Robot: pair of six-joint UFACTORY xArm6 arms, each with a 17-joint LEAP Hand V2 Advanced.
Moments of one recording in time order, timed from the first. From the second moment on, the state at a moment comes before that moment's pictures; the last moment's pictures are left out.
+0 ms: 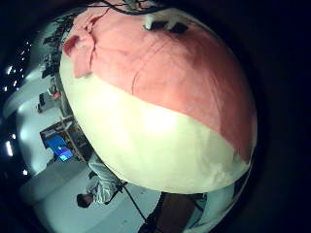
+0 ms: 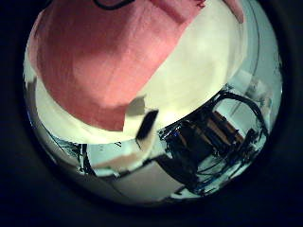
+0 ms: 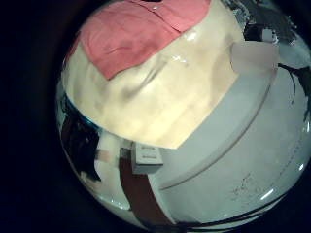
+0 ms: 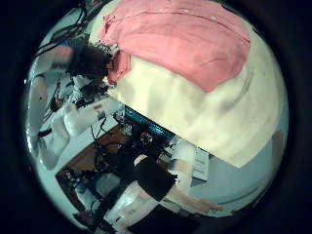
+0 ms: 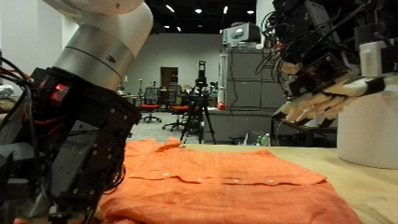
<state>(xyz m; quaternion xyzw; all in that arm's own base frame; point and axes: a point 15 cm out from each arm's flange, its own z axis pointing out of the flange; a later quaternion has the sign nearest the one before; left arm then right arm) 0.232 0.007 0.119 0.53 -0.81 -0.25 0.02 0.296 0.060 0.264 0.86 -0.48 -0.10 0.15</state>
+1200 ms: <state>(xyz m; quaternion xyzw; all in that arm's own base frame) 0.253 -0.004 0.170 0.55 -0.79 -0.25 0.04 0.281 0.057 0.179 0.85 -0.48 -0.10 0.16</state>
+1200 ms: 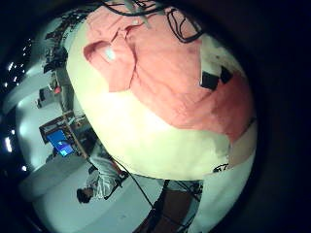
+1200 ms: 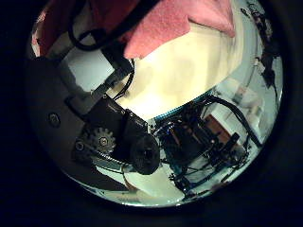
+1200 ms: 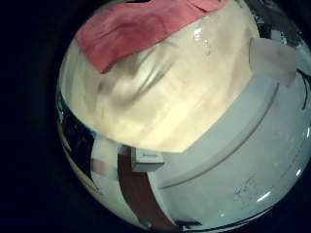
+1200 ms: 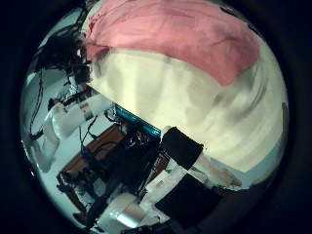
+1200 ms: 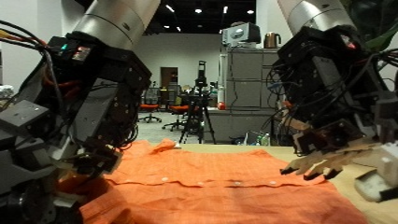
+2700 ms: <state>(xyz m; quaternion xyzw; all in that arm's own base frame) 0.256 -0.011 0.220 0.53 -0.81 -0.23 0.05 0.311 0.064 0.154 0.84 -0.52 -0.05 0.13</state>
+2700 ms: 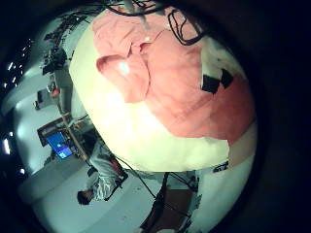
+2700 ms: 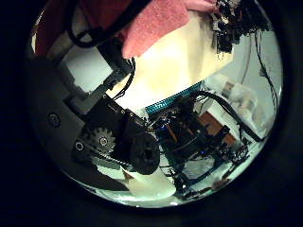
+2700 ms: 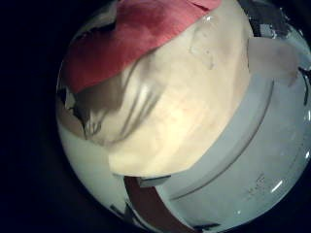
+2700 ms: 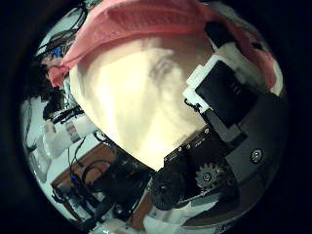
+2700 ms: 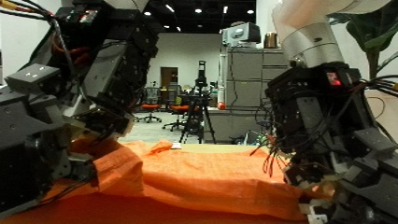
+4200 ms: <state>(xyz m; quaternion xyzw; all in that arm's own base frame) 0.400 0.048 0.294 0.56 -0.79 -0.24 0.04 0.471 0.120 0.294 0.83 -0.56 0.03 0.05</state>
